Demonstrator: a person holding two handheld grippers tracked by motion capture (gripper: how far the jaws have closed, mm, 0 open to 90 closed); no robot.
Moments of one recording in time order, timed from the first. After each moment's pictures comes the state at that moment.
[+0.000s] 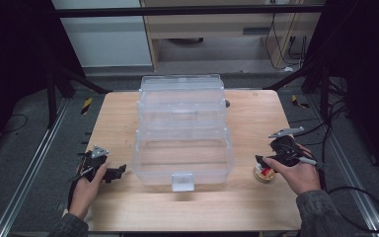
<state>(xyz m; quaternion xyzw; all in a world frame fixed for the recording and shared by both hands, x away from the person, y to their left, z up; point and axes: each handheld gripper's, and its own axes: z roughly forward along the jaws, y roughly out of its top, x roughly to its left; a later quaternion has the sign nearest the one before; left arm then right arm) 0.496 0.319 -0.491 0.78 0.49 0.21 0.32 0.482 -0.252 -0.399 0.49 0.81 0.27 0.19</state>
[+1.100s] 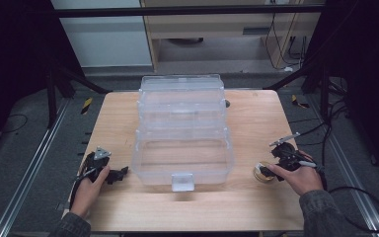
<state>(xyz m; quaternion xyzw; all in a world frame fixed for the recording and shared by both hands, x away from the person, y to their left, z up) 0.502 0.321 -0.508 0.79 0.48 0.21 0.33 0.488 -0.270 -0.437 0.50 0.83 0.20 0.14</state>
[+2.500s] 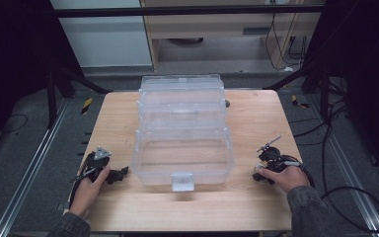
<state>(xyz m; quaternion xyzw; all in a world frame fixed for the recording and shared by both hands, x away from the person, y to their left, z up) 0.503 0.321 -0.508 0.79 0.47 0.20 0.33 0.505 -0.249 -0.474 0.49 0.86 0.14 0.09</state>
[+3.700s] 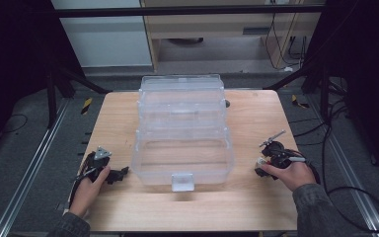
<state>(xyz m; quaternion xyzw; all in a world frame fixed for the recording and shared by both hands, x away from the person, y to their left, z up) 0.503 0.321 -0.508 0.79 0.47 0.21 0.33 0.500 -0.249 -0.437 0.46 0.87 0.16 0.12</state>
